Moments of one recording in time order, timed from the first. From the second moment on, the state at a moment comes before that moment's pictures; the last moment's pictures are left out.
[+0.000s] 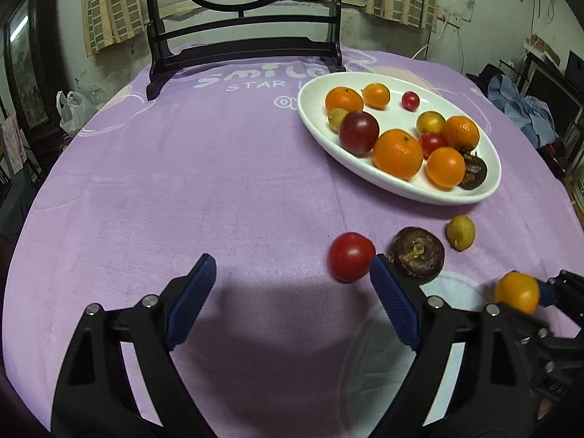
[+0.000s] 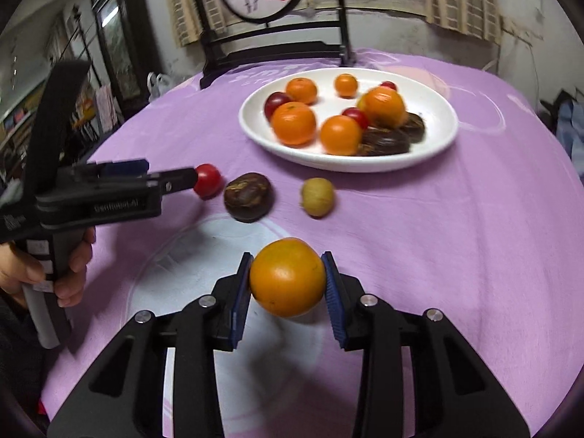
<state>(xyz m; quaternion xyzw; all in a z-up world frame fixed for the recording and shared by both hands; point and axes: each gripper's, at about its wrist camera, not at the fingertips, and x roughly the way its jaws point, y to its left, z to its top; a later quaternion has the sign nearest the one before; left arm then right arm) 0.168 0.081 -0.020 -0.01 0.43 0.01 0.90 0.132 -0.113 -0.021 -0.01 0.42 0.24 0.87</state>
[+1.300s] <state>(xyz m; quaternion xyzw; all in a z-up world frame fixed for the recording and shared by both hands) 0.154 0.057 0.011 -0.06 0.40 -0.06 0.91 0.126 -0.123 -0.001 0.02 0.39 0.25 0.89</state>
